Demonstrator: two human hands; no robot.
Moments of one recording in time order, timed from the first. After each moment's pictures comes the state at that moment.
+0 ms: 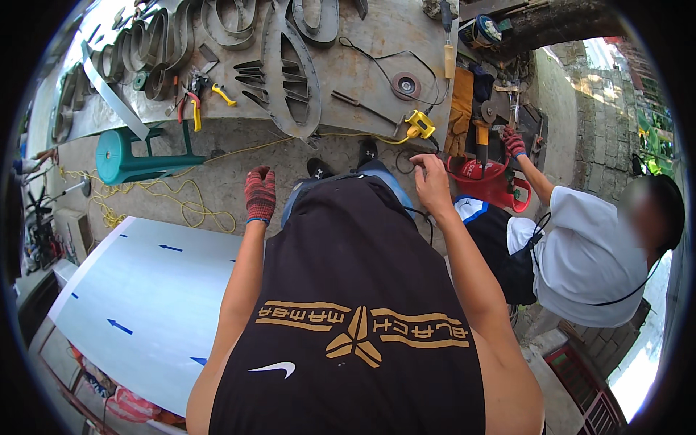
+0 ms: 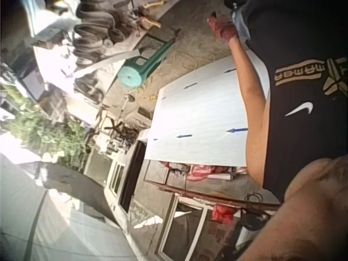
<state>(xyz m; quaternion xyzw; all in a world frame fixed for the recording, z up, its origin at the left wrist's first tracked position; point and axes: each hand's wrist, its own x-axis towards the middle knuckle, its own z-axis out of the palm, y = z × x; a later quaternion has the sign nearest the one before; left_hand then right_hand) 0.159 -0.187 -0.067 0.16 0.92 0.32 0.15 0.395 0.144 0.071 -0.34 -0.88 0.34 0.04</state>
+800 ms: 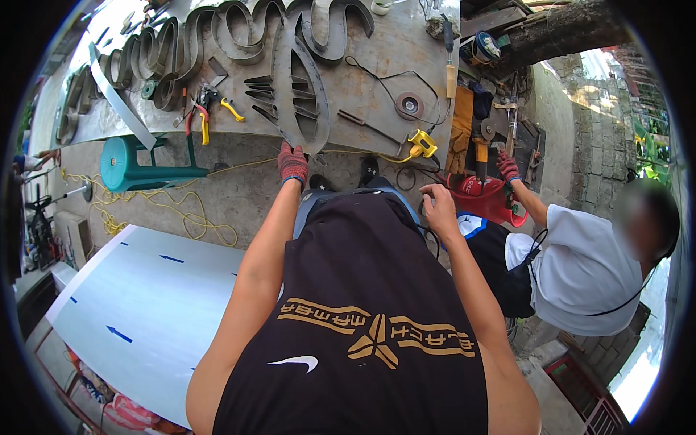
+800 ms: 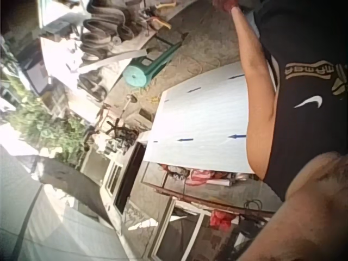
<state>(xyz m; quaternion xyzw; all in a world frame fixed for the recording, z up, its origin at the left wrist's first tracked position) 0.121 -0.055 -0.119 -0.02 0.89 0.40 0.22 0.422 0.146 0.067 -0.38 -0.86 0.33 0.01</state>
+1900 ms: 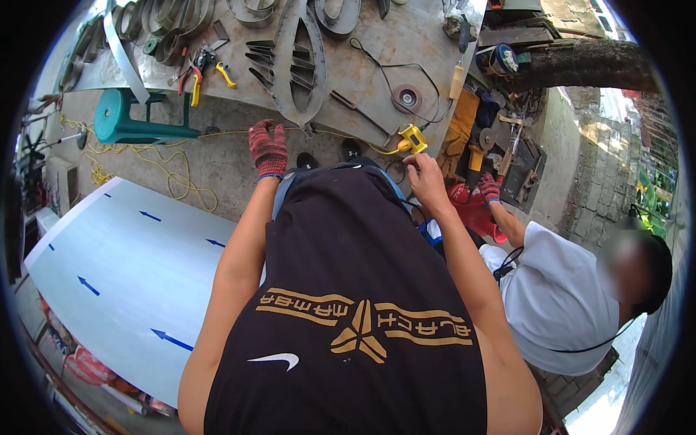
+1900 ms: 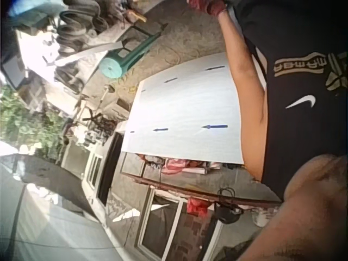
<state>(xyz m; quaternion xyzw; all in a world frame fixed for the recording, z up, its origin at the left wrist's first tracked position) 0.151 -0.068 -0.063 0.08 0.92 0.37 -0.03 0.384 0.215 0.064 -0.25 -0.90 0.36 -0.05</state>
